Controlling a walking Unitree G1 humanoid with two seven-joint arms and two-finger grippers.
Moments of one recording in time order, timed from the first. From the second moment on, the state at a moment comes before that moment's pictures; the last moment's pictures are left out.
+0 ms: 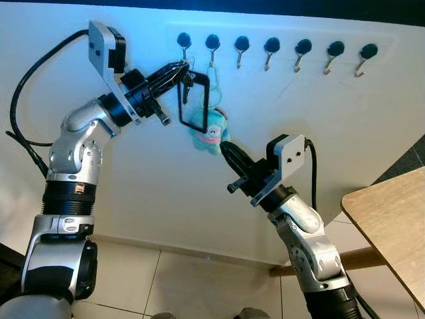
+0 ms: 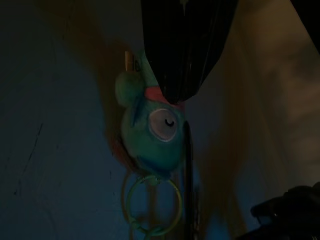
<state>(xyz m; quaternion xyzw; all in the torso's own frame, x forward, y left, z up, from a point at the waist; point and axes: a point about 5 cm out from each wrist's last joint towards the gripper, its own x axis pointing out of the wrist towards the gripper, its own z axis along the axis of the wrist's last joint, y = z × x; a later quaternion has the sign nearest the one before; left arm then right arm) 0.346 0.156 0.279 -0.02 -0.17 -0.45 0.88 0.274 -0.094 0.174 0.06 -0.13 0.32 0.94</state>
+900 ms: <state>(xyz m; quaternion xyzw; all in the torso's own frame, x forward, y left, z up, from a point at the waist) 0.342 0.157 0.276 -0.05 -0.18 -0.46 0.87 0.272 -0.093 0.180 0.06 -0.14 0.32 0.93</state>
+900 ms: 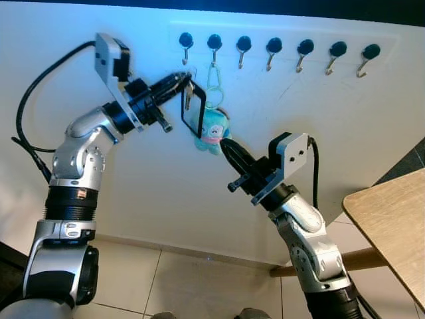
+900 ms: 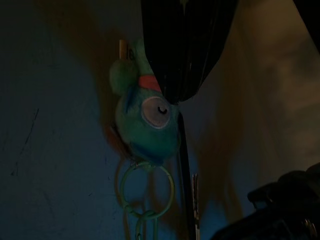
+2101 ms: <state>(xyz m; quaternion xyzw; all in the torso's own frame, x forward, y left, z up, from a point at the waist) 0.341 0.129 0.271 -0.07 -0.16 -0.51 0.84 0.272 -0.092 0.181 0.07 -0.14 0.32 0.93</state>
